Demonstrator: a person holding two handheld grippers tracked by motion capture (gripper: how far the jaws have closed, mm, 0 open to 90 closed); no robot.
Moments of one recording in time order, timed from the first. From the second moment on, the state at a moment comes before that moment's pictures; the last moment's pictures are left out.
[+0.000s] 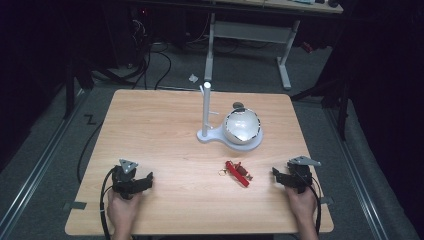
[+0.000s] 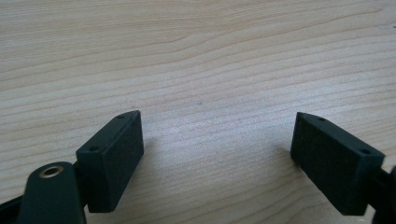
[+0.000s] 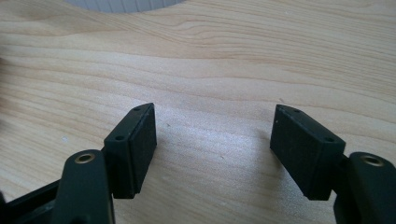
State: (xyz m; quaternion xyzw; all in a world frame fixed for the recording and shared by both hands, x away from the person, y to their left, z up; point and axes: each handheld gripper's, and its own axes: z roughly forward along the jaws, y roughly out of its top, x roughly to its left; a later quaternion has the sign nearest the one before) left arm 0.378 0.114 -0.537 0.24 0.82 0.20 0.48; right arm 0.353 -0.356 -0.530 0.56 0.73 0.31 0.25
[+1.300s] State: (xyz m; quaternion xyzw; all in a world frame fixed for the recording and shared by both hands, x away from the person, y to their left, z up) left arm 0.378 0.114 -0.536 0.24 0.82 0.20 0.48; right arm 0.353 -0.353 -0.527 0.56 0.73 0.31 0.24
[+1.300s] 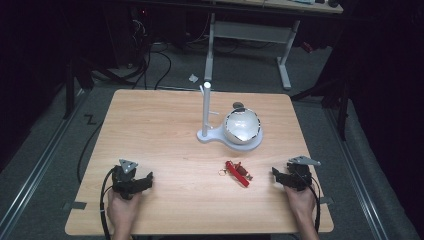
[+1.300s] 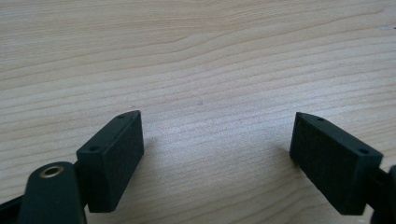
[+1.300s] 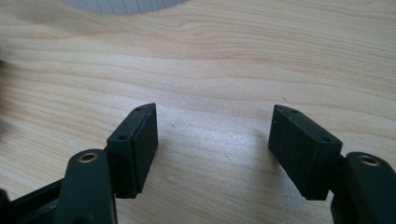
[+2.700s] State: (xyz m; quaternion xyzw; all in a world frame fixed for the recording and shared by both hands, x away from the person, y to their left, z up) left arm 0.378 0.114 -0.536 0.24 0.82 0.20 0.48; right arm 0.365 -0.246 -0.524 0.42 0.82 0.37 0.13
